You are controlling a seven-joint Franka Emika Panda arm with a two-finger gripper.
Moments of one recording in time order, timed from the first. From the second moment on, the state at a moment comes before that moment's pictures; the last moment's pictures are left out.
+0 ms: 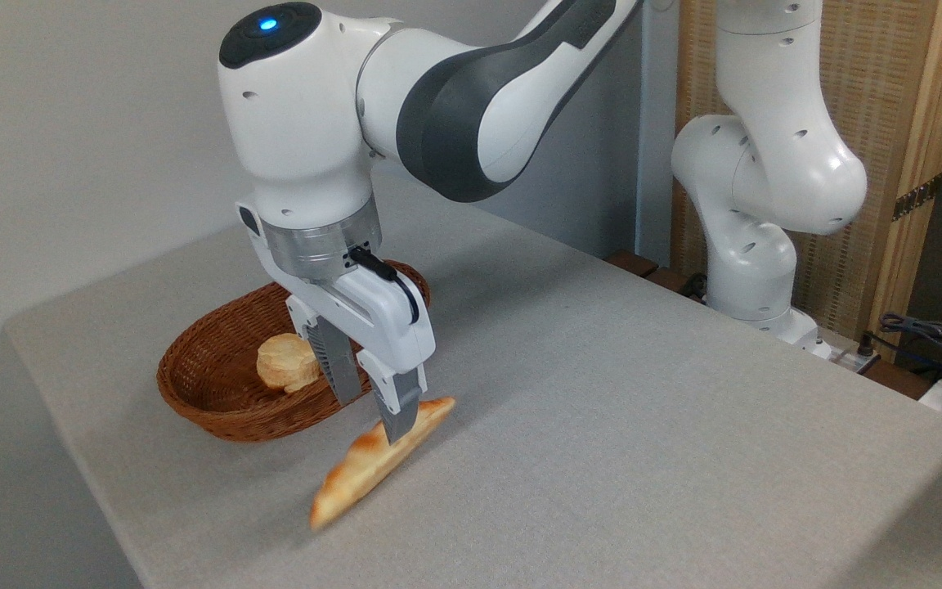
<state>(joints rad) -0.08 0.11 0.07 -1.81 -0.14 1.86 0.75</state>
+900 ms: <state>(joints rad) -0.09 0.02 0.07 -1.72 -0.11 1.86 0.75</state>
